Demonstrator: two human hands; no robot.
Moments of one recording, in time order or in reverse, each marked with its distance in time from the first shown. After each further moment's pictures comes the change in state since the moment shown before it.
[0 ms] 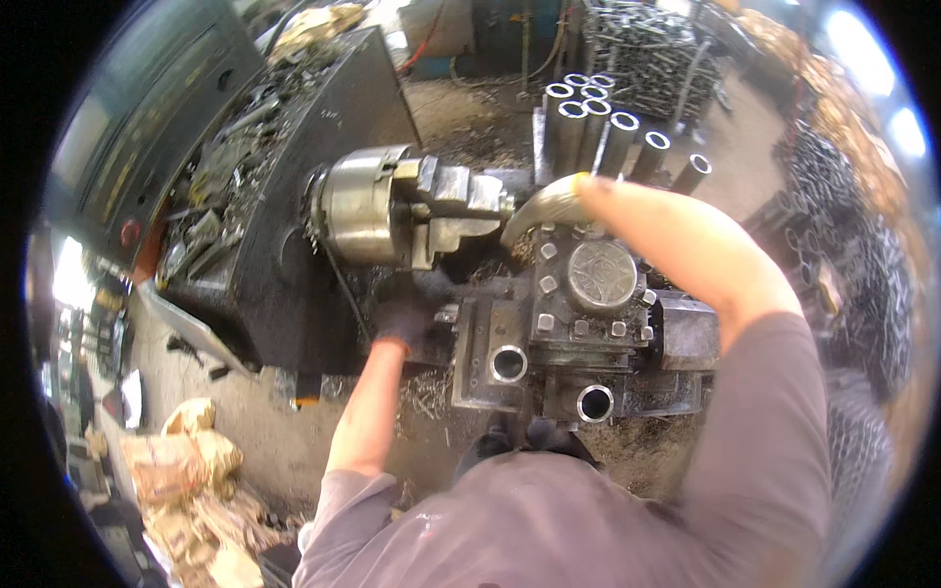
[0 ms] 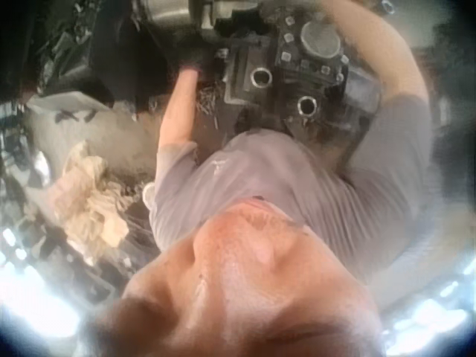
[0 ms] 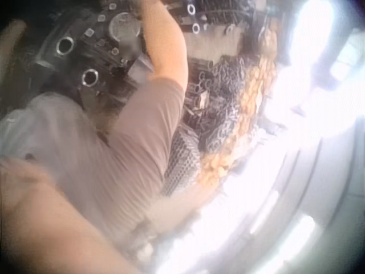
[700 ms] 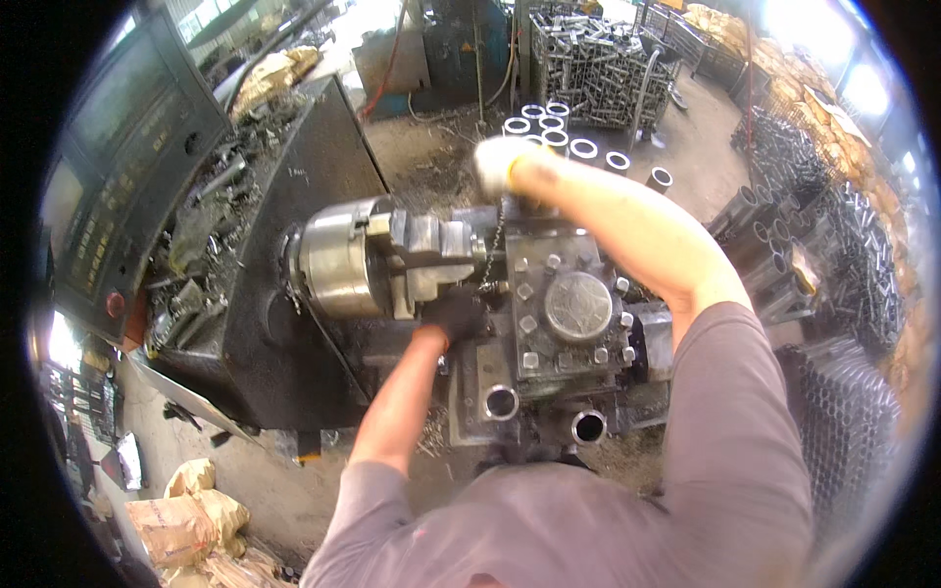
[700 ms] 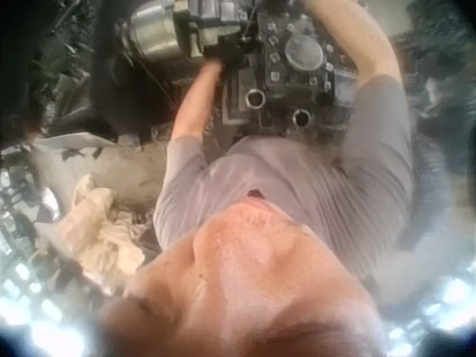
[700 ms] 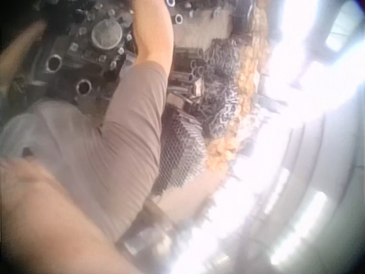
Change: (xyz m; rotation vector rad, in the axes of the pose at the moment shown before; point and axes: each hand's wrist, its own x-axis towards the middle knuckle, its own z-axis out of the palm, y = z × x) left_hand 0.071 0.105 -0.007 -0.359 -0.422 0.305; right_hand 0.011 0.006 -0.075 -0.524 0.680 0.125
